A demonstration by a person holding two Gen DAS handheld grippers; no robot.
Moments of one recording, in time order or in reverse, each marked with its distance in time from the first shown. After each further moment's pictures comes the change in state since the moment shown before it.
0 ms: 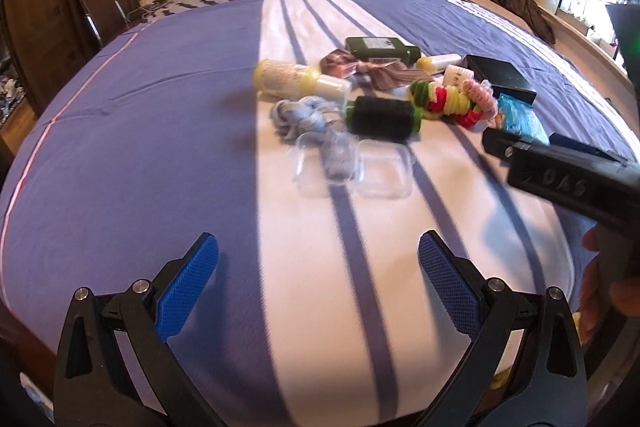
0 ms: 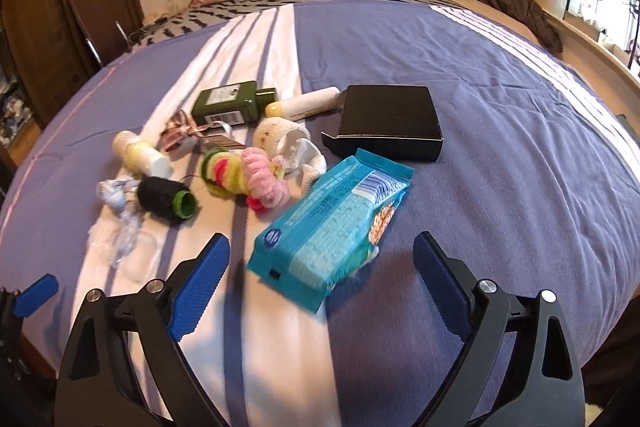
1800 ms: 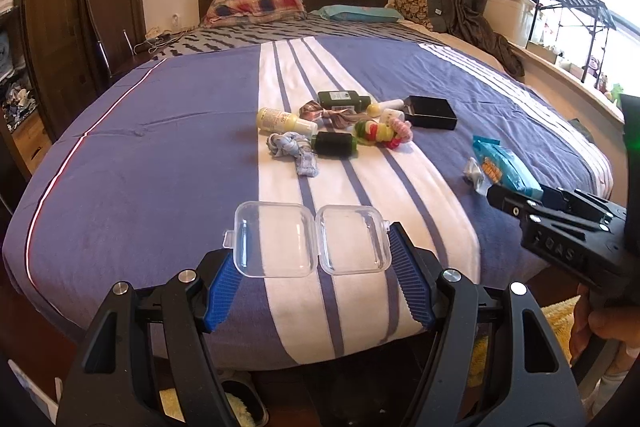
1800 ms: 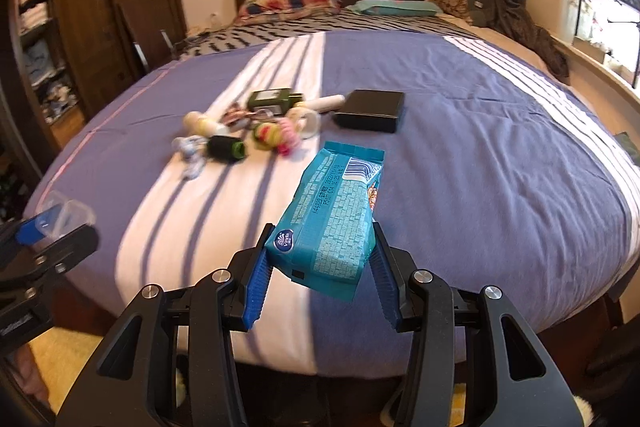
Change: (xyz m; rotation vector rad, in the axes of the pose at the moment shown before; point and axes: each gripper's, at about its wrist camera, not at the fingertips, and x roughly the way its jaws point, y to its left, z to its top) left arm -0.116 -0.019 -0.044 -0.008 -0.170 -0.034; right arm -0.118 -0.031 -0.067 -0.089 -0.114 0.166
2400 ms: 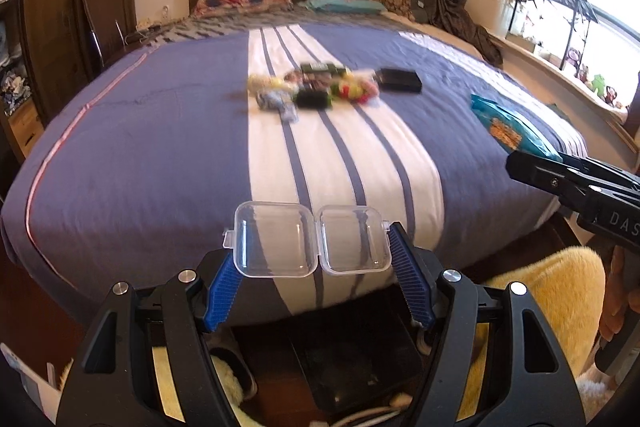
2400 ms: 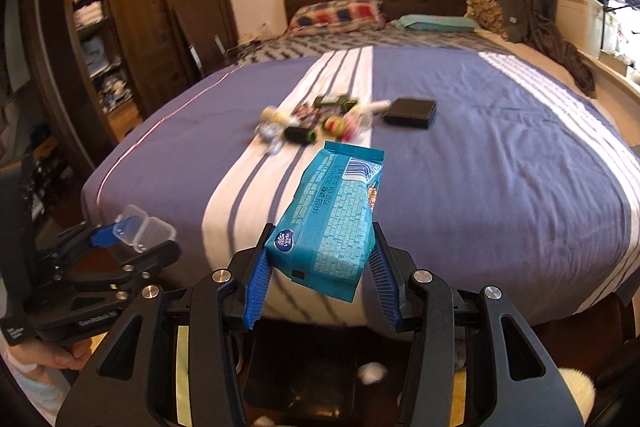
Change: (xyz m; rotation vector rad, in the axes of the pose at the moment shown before) left arm -0.044 -0.008 -0.067 0.007 0.039 -0.059; right arm -0.077 0.018 -0.046 -0.064 -0.004 0.146
